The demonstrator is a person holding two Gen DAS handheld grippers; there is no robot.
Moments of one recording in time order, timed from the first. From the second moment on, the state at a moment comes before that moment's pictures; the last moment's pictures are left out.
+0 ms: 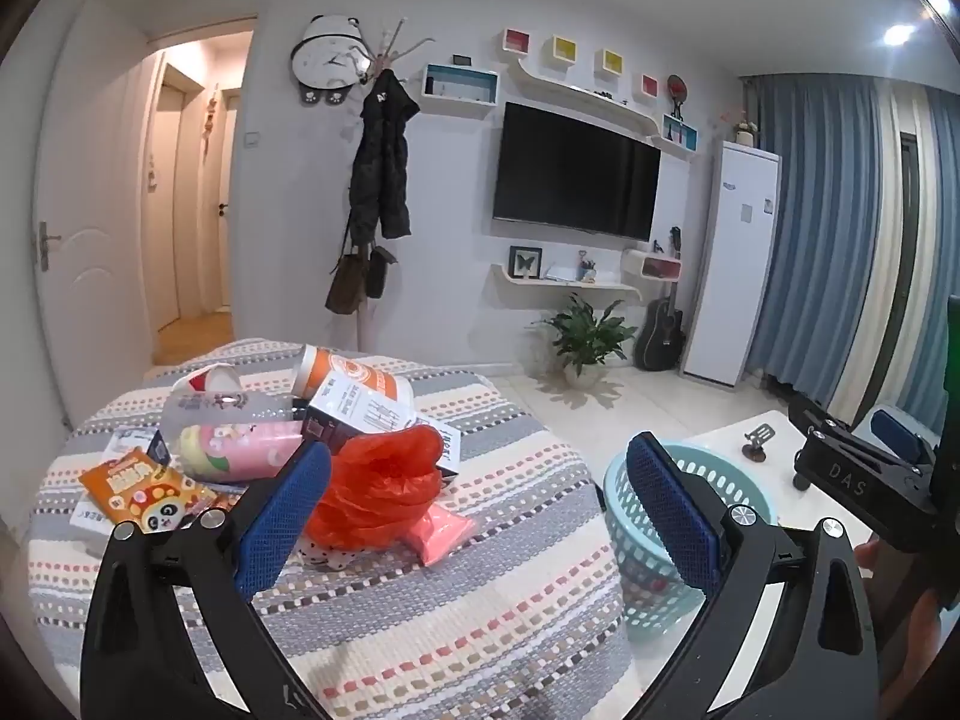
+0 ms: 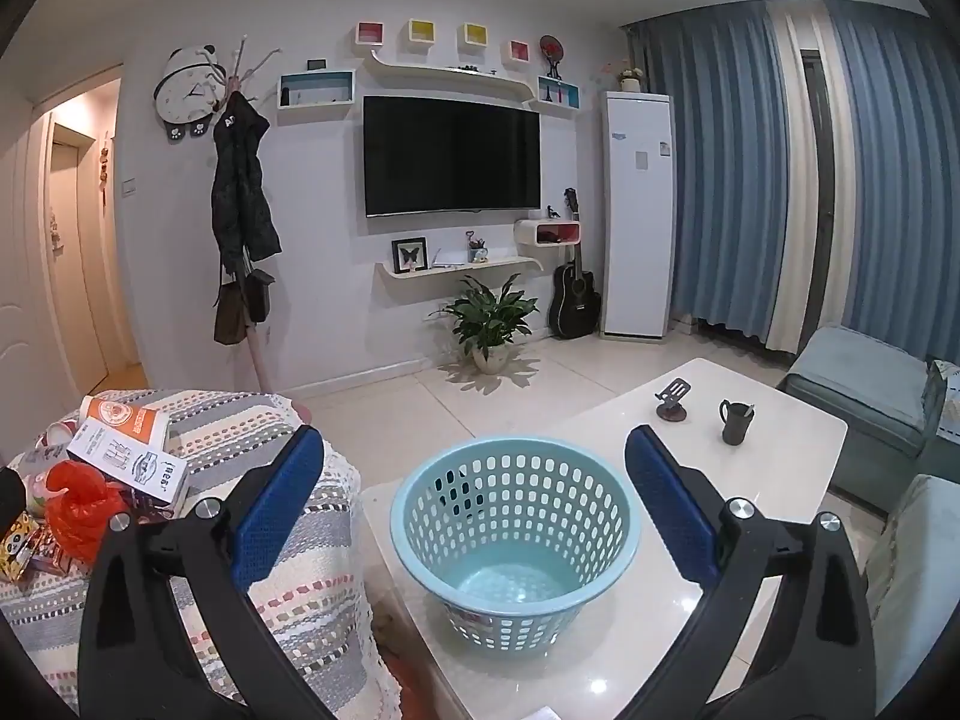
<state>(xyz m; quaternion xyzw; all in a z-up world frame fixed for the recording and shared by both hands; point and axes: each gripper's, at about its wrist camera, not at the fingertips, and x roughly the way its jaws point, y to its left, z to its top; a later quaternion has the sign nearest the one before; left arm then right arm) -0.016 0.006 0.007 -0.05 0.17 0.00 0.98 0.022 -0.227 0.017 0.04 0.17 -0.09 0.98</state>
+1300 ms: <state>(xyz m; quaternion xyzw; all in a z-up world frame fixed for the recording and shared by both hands) -0.016 0.010 0.001 -0.06 0.18 0.00 0.98 0.024 -0.212 0.010 0.02 0.18 -0.07 0.98</state>
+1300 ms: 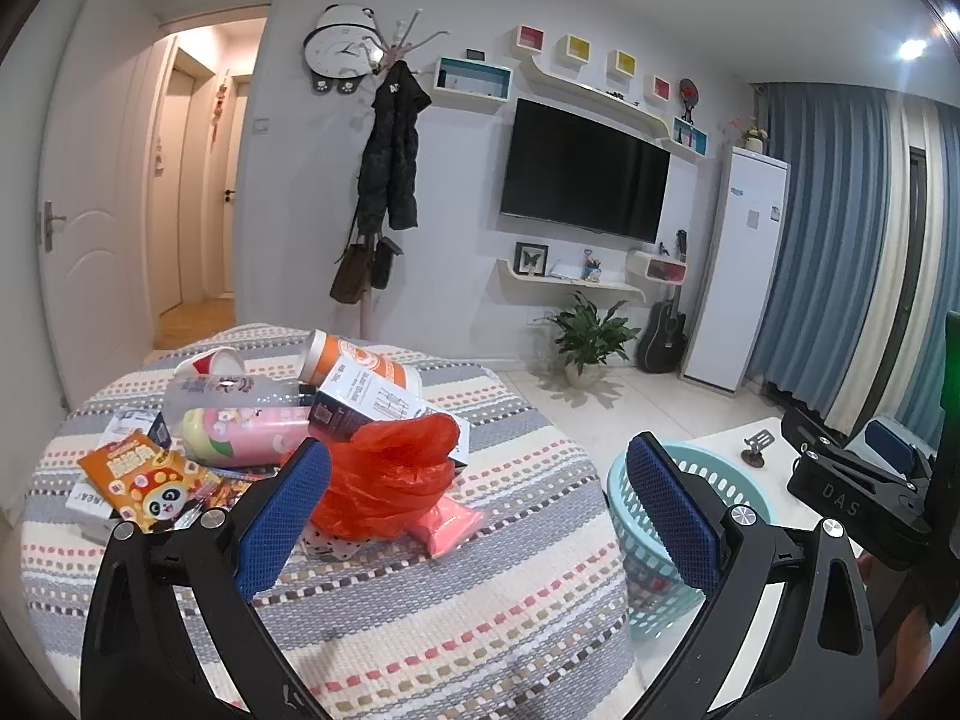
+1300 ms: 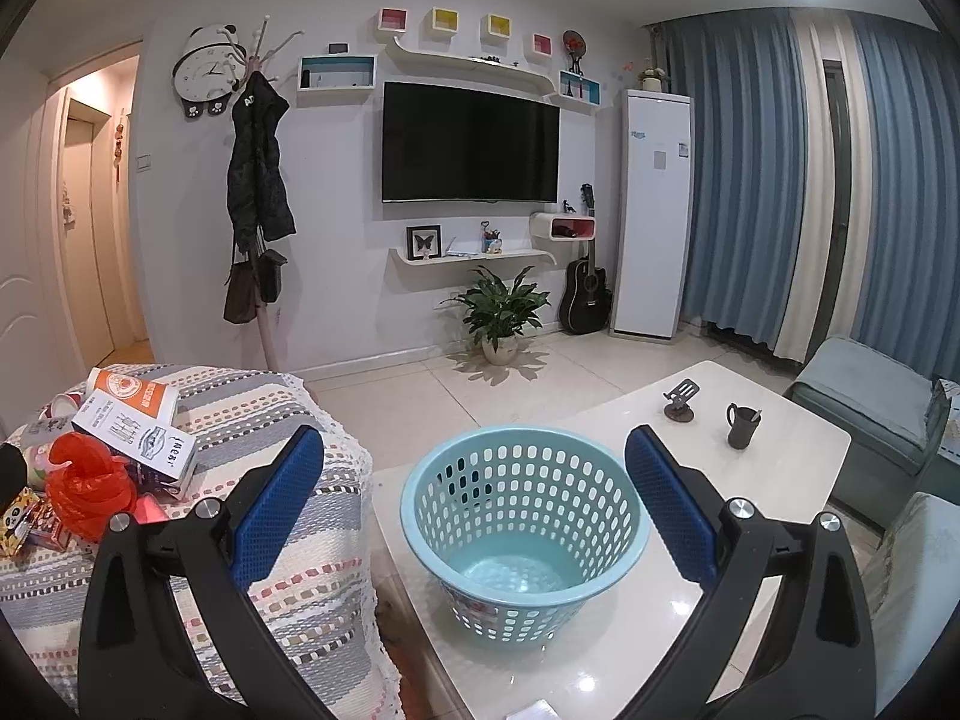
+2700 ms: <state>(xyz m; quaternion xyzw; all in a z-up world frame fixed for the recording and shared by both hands) -0.048 0.184 -0.017 -0.16 0.22 0.16 0.95 0.039 -0.092 0.003 -0.04 0.21 0.12 0.97</state>
